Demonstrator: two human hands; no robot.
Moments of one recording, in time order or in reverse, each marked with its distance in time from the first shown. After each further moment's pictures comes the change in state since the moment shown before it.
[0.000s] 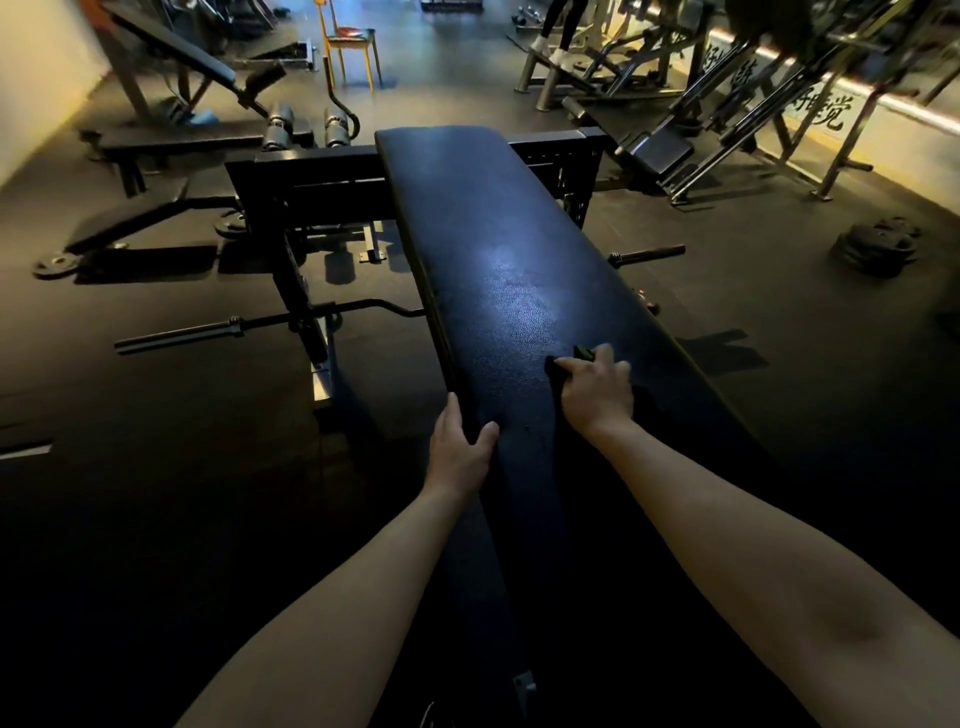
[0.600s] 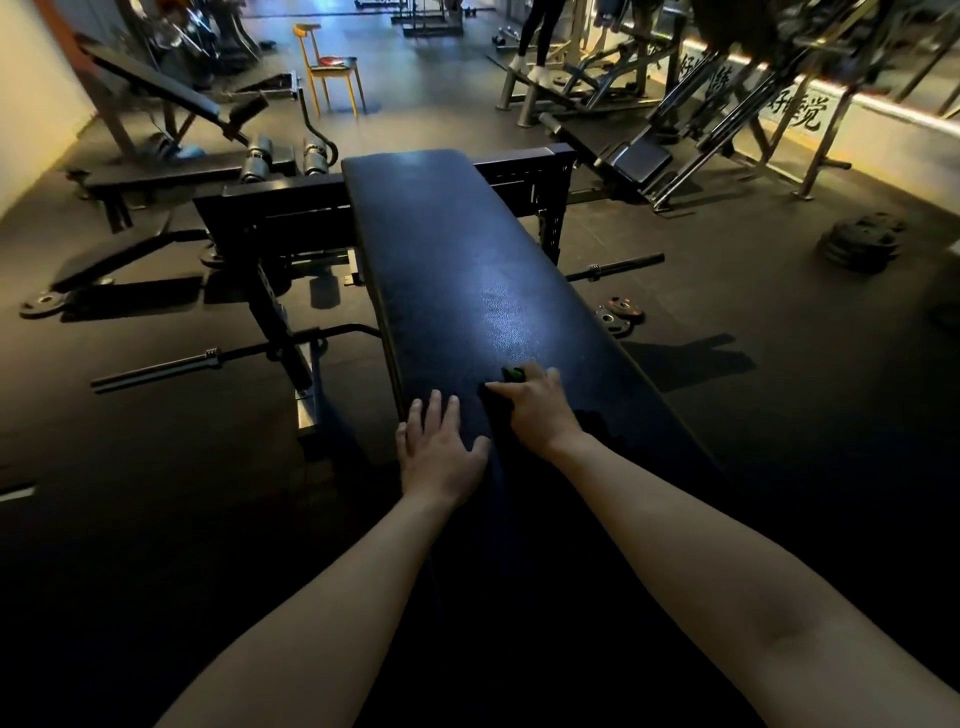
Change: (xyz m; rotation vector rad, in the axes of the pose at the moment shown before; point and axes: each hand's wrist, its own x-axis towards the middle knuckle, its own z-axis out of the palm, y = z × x) left_hand 0.024 0.043 0.038 0.654 0.021 0.146; right_hand 0.033 0.020 0.013 0.060 -0.104 -0.331
